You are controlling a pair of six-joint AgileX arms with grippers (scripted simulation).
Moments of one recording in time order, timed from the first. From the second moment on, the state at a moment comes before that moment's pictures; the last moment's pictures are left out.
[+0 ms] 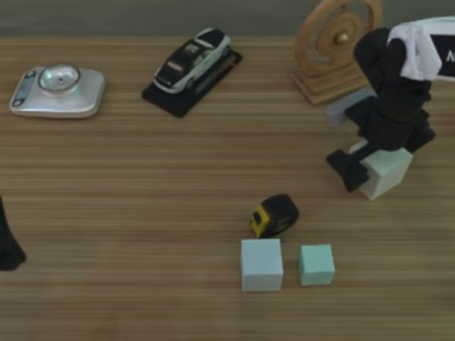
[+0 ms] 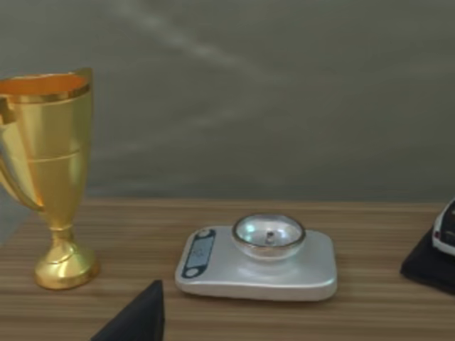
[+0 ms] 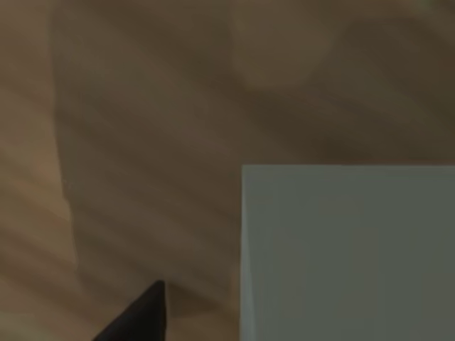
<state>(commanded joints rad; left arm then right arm) 0.02 0.00 0.00 0.00 0.00 0.00 0.25 2.38 1.73 -0.92 0.00 -0.34</state>
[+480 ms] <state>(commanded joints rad) 0.02 0.00 0.00 0.00 0.00 0.00 0.25 2.38 1.73 -0.92 0.00 -0.34</state>
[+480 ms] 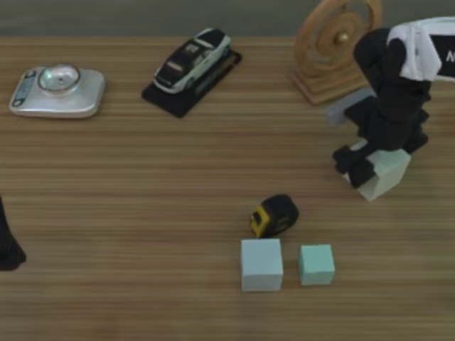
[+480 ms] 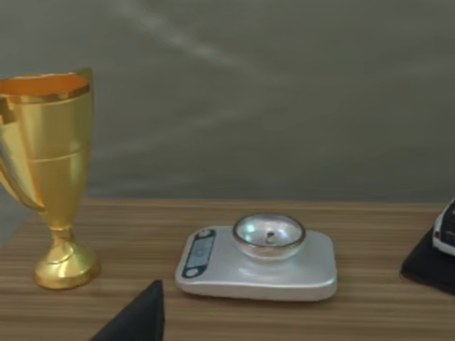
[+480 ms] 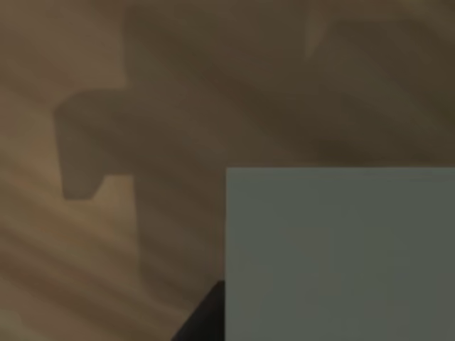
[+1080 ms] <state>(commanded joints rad) 0.02 0.00 0.00 0.00 0.00 0.00 0.25 2.38 1.73 -0.92 0.00 -0.34</state>
